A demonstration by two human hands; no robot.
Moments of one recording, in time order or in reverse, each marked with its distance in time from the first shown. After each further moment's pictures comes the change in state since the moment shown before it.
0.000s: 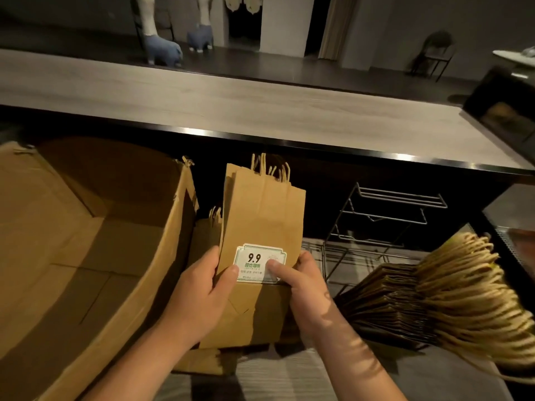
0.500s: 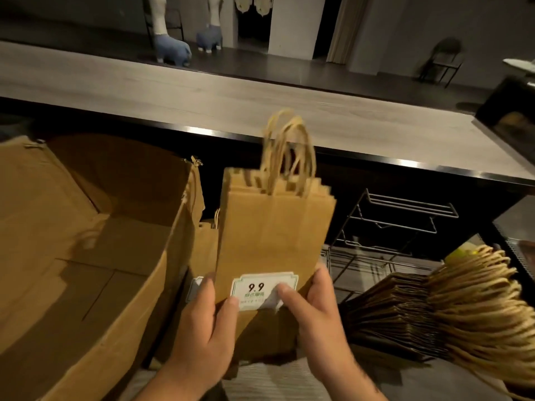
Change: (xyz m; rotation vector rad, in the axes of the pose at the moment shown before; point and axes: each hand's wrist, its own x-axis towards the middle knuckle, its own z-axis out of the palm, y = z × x) left_hand -0.036 0.012 0.018 -0.183 0.246 0.044; right_hand -0.039 0.003 0.001 -0.118 -0.062 -0.267
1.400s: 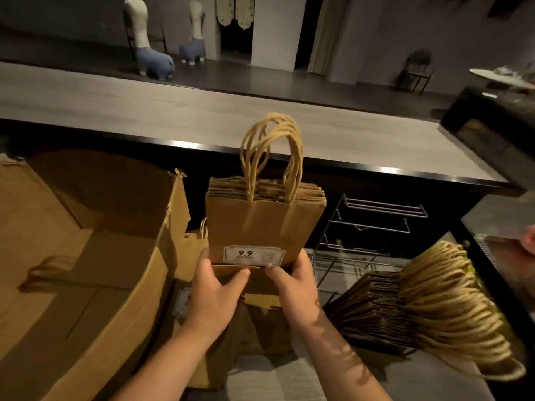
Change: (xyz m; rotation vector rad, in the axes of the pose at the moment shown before) left_hand 0.051 -0.024 0.033 -0.193 0.009 -0.186; right_hand 0.043 -0.005 0.003 -0.168 0.114 -0.174
